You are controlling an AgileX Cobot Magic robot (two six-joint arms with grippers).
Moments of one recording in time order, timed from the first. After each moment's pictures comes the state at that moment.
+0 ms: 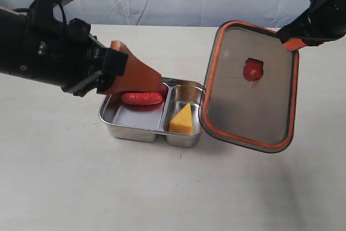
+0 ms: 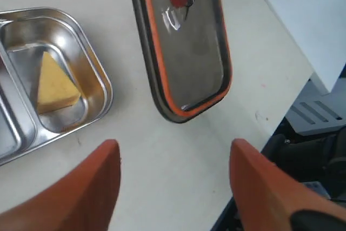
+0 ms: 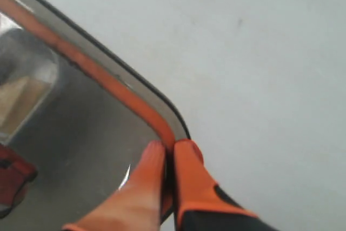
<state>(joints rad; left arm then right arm) -0.48 1.23 -0.89 -1.00 0.77 0.59 0.20 1.58 -1.23 0.33 0.85 -0.59</state>
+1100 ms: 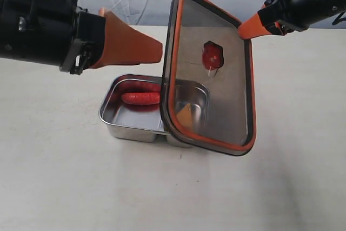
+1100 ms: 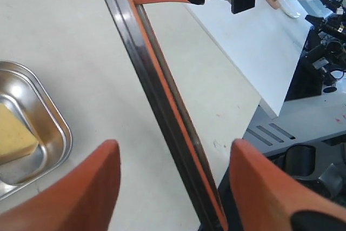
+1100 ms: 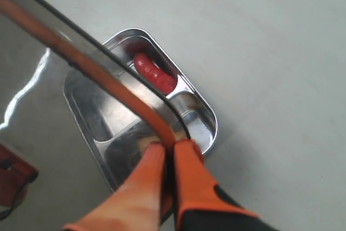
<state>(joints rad) -0.38 1.23 -0.89 -1.27 0.88 0.84 0.20 1.58 -1.23 0.89 1.00 -1.01</state>
